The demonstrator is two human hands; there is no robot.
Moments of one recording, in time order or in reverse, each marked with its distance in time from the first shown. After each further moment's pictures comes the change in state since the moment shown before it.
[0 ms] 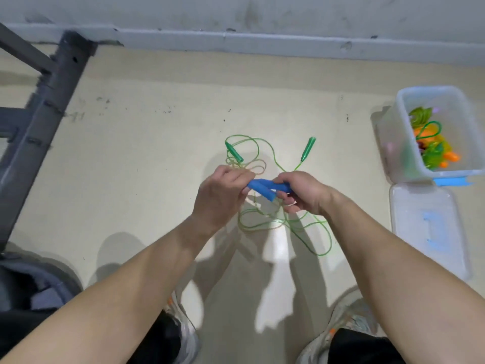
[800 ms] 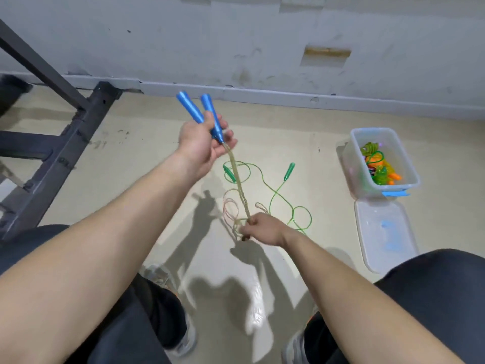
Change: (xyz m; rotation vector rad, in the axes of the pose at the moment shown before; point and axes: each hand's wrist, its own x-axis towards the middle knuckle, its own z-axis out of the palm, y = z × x) left_hand 0.051 0.058 -0.205 -1.656 0.192 -0.872; right_hand -0.097 0.056 0.082 -0.707 0.033 -0.329
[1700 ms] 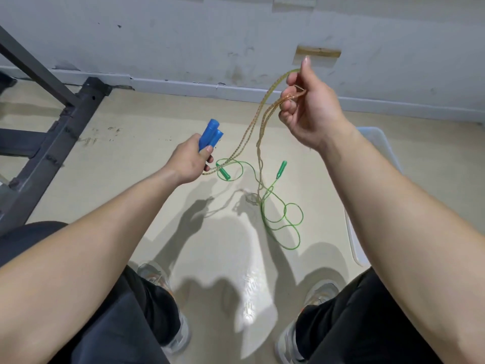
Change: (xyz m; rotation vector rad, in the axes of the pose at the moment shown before) left_hand 0.024 -0.030 -0.058 1.188 -0.133 0.237; right_hand -0.065 -0.144 -0.170 1.185 0.442 -0.365
